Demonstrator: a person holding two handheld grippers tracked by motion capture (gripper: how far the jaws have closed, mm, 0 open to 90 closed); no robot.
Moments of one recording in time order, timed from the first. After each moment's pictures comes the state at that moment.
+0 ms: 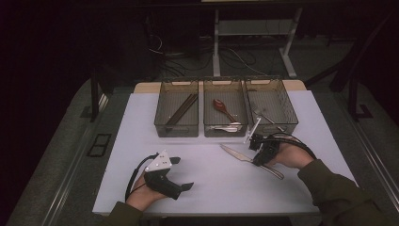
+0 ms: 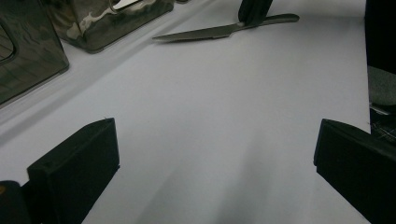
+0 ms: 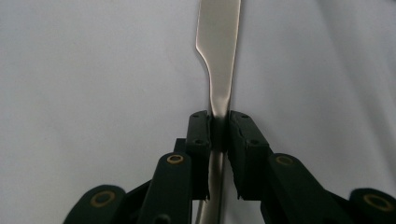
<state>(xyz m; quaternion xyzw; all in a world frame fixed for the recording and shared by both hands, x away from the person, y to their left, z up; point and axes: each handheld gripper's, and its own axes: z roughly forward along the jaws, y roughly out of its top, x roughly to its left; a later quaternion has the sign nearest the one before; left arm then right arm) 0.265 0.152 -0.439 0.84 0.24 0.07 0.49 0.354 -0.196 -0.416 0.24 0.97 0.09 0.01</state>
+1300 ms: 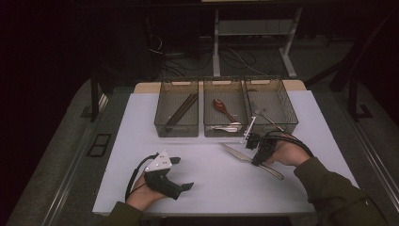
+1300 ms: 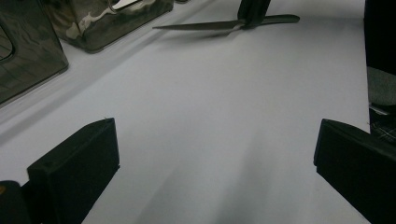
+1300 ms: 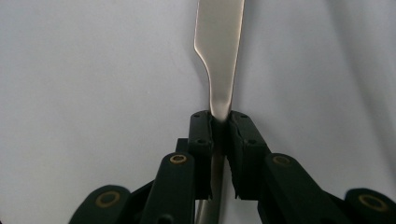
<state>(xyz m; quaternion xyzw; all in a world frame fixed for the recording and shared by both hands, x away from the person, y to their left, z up) 0.265 0.152 -0.440 0.84 0.24 0.07 0.48 0.359 -0.189 -0.414 0.24 0.97 0.07 -0.01</state>
